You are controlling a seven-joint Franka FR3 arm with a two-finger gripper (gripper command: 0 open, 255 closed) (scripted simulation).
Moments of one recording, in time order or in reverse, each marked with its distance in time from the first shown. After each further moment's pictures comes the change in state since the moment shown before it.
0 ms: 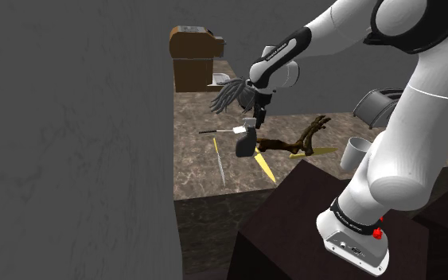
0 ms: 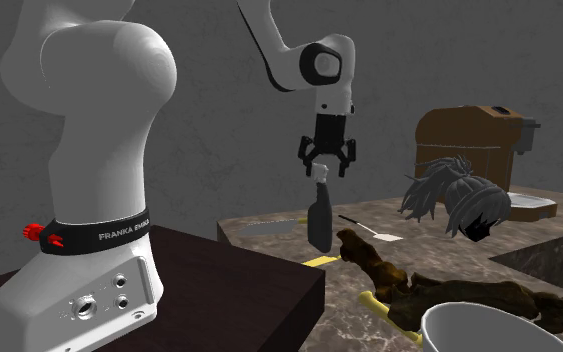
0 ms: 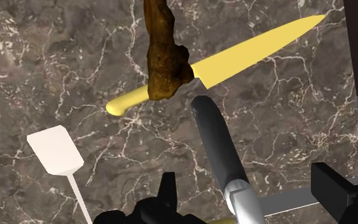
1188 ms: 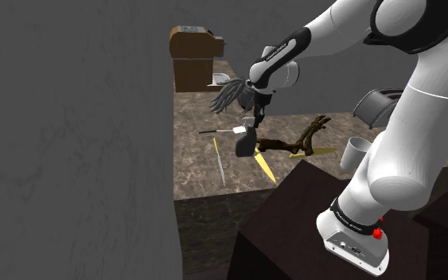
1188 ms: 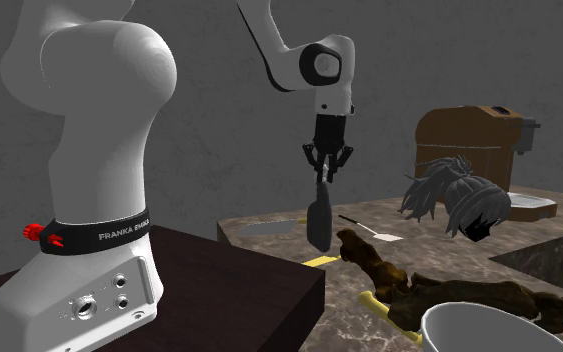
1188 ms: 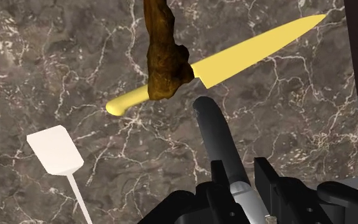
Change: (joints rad) arm 0.000 0.001 0.000 -0.001 0.001 0.002 0.000
